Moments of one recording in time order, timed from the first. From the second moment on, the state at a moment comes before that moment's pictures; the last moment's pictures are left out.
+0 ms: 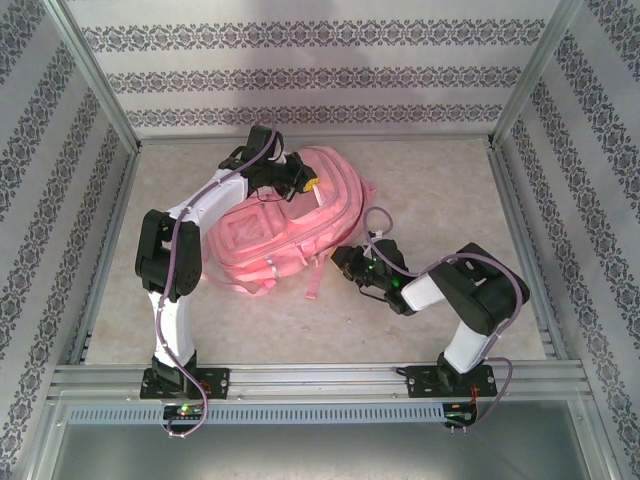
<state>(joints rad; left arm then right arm) -0.33 2.01 1.66 -0.39 0.65 -1.18 0.58 1.70 0.41 0.87 -0.32 1.28</state>
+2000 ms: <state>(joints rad) -0.32 2.01 1.67 -0.42 0.66 -1.15 0.75 1.60 0.65 0.22 0.07 0.38</state>
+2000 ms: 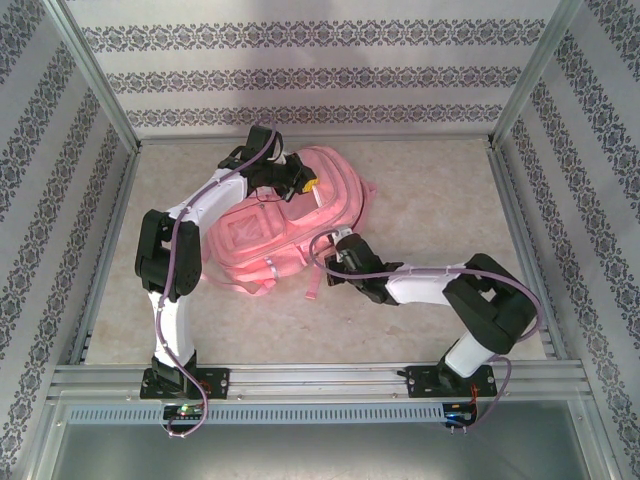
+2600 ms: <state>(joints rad) -0.31 2.01 1.68 -0.48 0.65 -1.11 0.84 1.58 0.63 0.23 0.03 0.31</state>
